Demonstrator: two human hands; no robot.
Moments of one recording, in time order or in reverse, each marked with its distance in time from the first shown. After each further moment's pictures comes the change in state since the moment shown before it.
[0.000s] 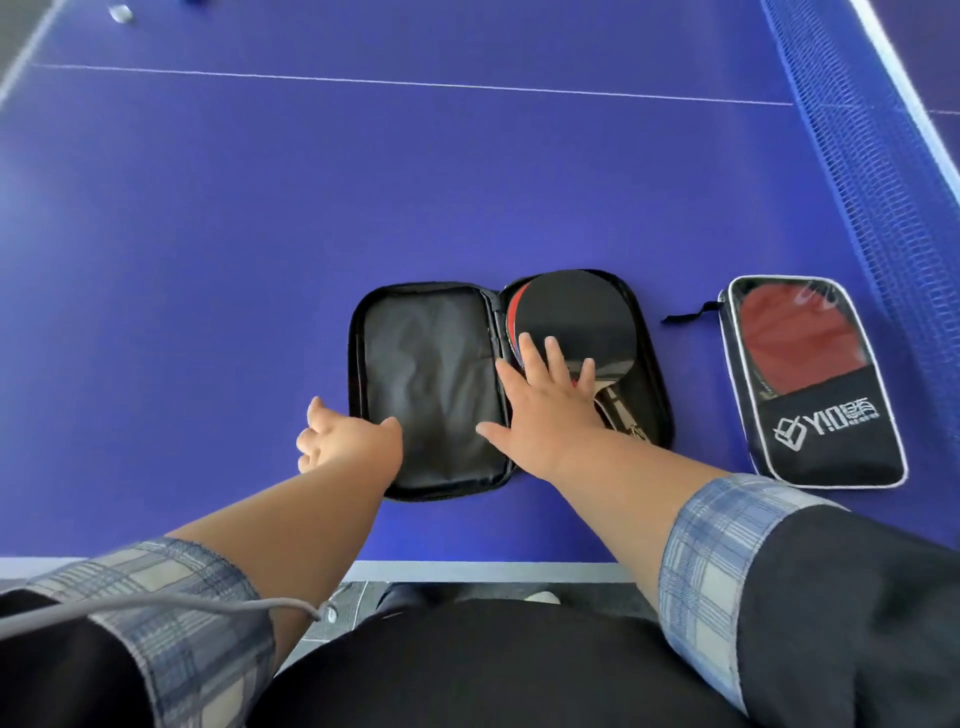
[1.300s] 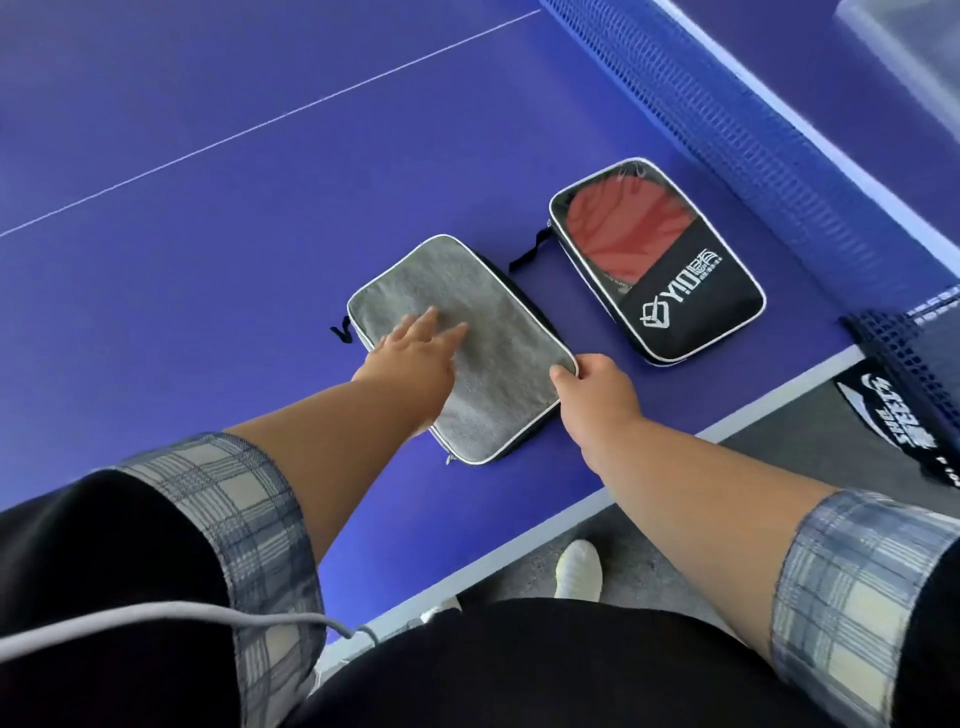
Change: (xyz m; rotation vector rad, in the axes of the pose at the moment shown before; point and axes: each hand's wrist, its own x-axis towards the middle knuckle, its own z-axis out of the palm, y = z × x) left_hand -0.077 0.132 0.078 1.001 -0.213 1.395; right_hand -0.097 0.095 0.004 1.328 0.334 1.023
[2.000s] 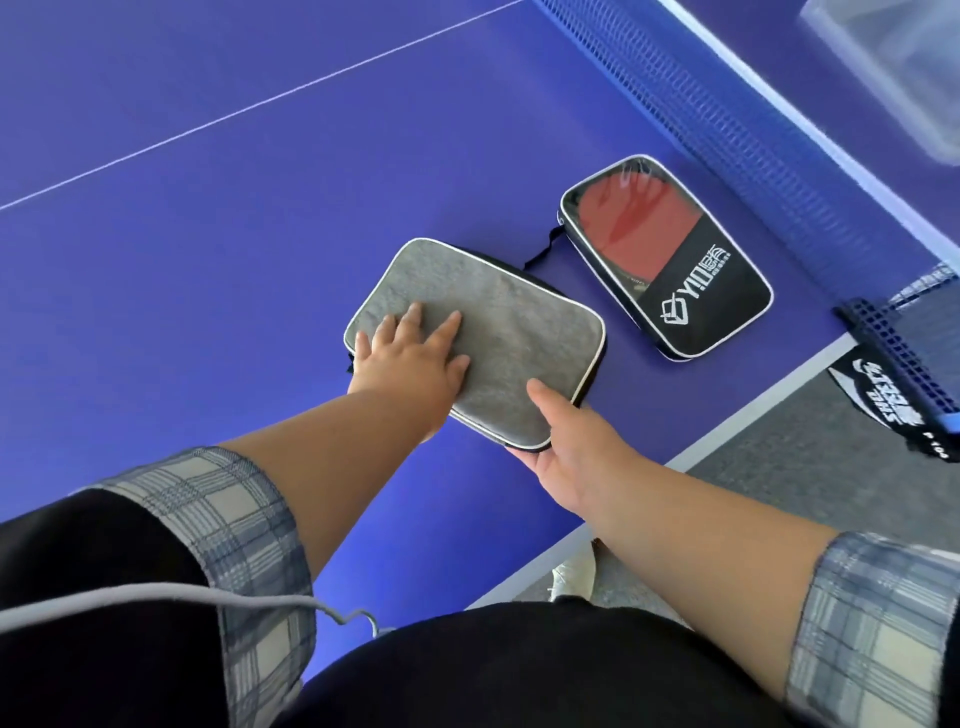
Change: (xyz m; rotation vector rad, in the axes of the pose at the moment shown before) left_hand 0.012 -0.043 0.005 0.061 0.052 0.008; right_hand -0.048 -0.015 0.063 1.046 -0.178 0.413
